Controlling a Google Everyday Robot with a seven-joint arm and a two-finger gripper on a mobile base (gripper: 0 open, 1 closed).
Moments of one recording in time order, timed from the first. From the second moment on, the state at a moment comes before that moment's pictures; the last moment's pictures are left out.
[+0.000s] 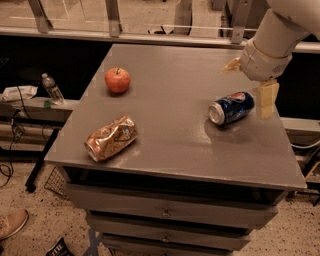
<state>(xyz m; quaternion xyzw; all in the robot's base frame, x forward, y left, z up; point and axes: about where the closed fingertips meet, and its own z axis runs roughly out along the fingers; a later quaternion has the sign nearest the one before) 0.588 -0.219 0.881 -0.83 0.55 -0.05 0.09</state>
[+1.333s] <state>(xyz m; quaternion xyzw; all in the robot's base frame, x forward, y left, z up) 0.598 -0.217 0.856 -0.83 0.55 0.00 0.10</state>
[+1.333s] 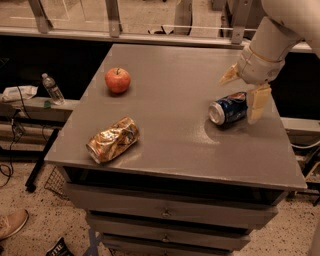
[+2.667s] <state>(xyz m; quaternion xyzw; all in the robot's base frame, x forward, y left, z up) 0.595 -0.212 0.848 -0.83 0.55 0.02 0.10</state>
